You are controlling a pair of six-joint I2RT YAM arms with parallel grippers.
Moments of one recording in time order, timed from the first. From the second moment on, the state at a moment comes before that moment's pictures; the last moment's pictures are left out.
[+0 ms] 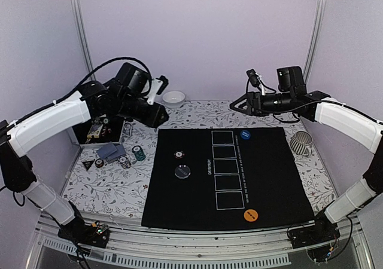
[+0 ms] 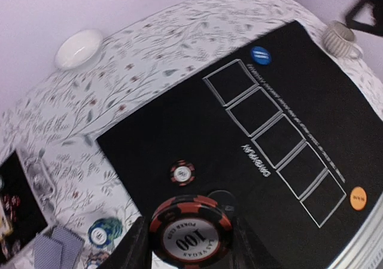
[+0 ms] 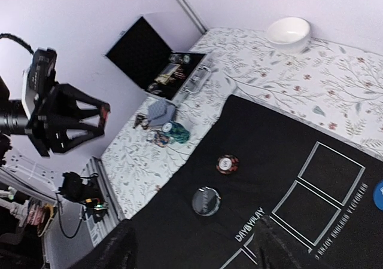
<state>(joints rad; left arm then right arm) -0.74 1.50 1.46 -0.71 -0.16 -0.16 0.47 1.47 1.27 -0.29 -0.60 0.31</state>
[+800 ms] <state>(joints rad) -1.05 1.70 1.62 -0.68 -0.23 0.14 0.66 1.68 1.24 0.05 -0.94 0.62</state>
